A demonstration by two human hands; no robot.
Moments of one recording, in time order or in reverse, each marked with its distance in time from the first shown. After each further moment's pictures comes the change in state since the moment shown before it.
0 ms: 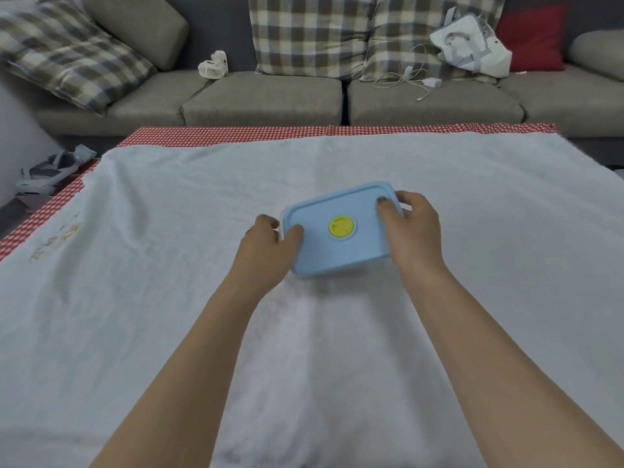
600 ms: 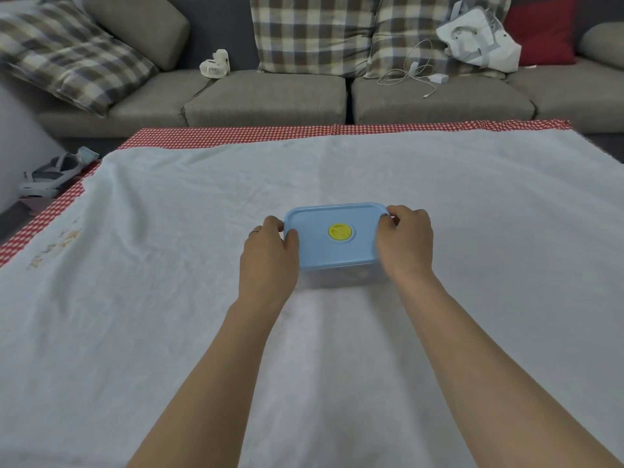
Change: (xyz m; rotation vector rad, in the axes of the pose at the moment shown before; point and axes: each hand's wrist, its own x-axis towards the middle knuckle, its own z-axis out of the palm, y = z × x) left_hand 0.019 -0.016 0.019 0.133 0.204 0.117; right_hand 0.022 0.030 0.031 -0.368 0.031 -0.014
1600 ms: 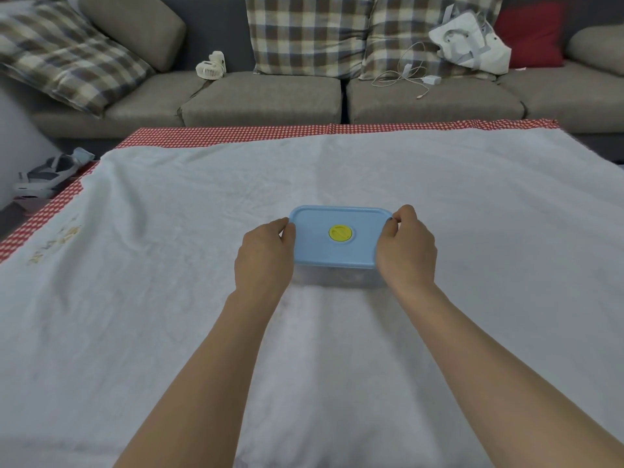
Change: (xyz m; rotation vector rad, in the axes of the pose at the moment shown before) left_hand -0.003 -0.007 0.001 0.046 -0.006 0.044; right_hand -0.022 0.013 -0.011 -0.166 0.044 -0.080
